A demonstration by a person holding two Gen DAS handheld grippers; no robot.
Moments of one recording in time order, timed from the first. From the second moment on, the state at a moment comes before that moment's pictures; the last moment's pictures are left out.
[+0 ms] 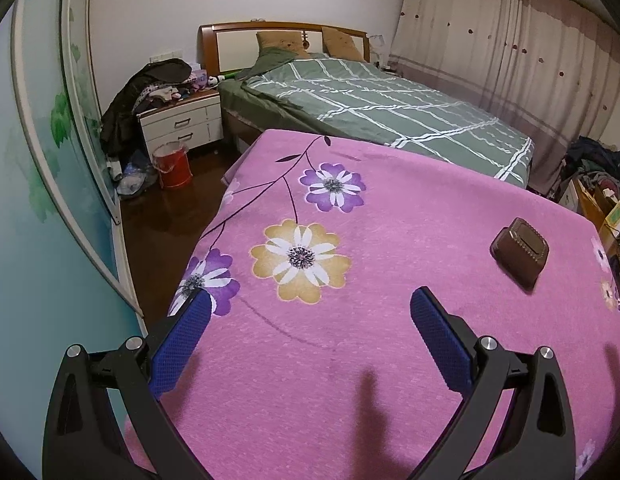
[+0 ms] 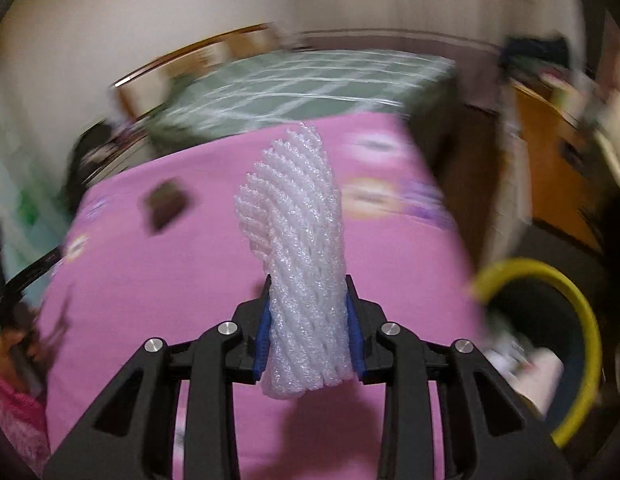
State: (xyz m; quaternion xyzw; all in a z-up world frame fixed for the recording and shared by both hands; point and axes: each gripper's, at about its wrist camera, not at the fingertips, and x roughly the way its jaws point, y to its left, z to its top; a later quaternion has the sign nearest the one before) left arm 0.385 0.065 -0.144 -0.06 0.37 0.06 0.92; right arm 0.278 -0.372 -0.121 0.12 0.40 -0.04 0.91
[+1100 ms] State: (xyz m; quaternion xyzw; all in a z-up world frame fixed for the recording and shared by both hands) left arm 0.378 0.026 -0.146 0.00 0.38 0.02 0.93; right arm 0.305 -0.430 -0.123 0.11 0.36 -0.10 0.92
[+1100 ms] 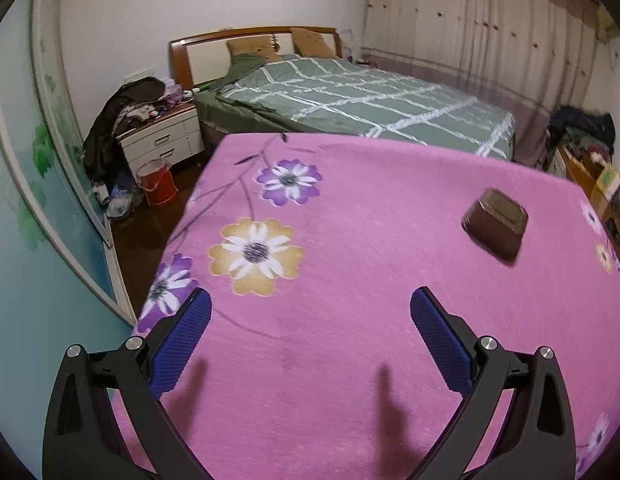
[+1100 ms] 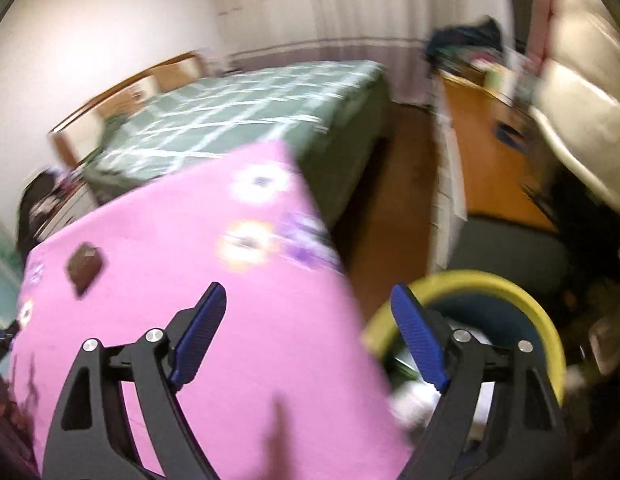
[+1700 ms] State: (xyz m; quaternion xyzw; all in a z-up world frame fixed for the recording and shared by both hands) left arm 0.450 -0.111 -0.139 0.05 0.41 -0.12 0.90; right arm 0.334 -0.397 -0.136 0.09 0.37 -0.07 0.92
